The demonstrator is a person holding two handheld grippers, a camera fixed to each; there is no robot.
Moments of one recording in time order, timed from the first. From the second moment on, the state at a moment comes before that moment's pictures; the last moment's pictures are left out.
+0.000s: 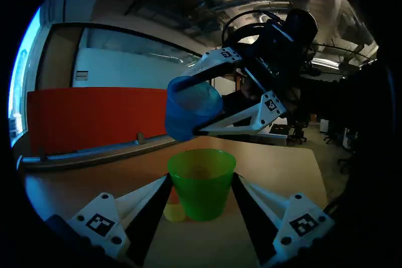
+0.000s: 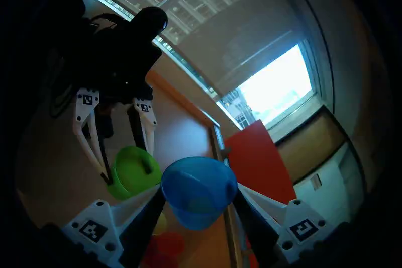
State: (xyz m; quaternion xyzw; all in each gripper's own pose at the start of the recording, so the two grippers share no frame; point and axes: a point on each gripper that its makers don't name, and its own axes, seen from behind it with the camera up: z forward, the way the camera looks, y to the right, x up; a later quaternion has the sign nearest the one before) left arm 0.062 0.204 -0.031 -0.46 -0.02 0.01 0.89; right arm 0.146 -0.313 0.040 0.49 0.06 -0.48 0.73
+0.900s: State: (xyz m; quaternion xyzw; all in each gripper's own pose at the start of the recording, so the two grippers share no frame) left arm 0.067 0.209 -0.031 -0.46 -0.02 0.01 0.89; right arm 0.154 -0.316 0.051 0.47 0.07 -0.52 0.71
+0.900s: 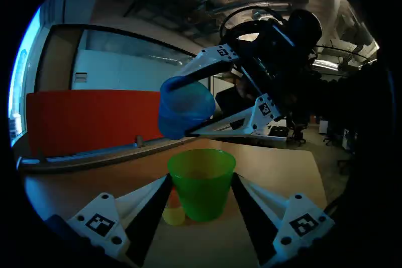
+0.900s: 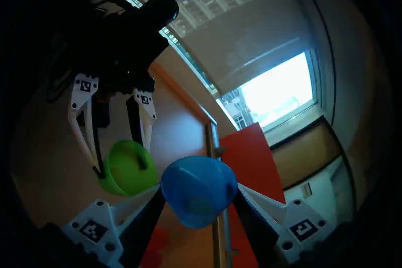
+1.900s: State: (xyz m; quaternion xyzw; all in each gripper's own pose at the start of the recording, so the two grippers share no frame) left arm 0.073 0.209 -0.032 -0.46 -0.01 0.01 0.89; right arm 0.160 -0.318 0.055 0.45 0.09 -0.56 0.69
